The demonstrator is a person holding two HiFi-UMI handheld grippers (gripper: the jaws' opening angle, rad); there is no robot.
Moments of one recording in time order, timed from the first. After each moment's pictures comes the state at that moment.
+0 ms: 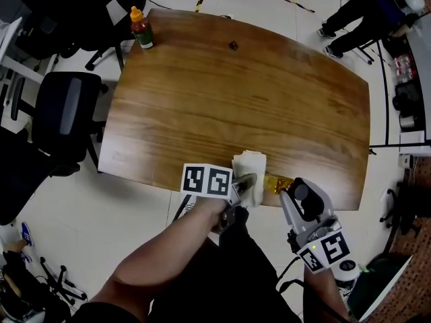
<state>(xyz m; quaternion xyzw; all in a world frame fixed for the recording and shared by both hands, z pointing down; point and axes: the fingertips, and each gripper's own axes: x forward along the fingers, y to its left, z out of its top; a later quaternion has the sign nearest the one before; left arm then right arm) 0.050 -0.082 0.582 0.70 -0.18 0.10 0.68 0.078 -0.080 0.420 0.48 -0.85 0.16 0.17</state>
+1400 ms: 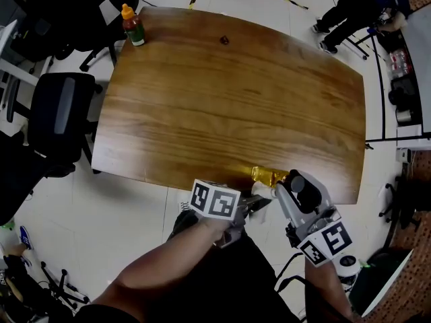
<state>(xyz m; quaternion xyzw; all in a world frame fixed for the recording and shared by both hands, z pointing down) 0.105 -0.015 0.540 0.75 -0.04 0.02 0.67 0.082 -0.078 0.420 0.47 -0.85 0.17 0.15</state>
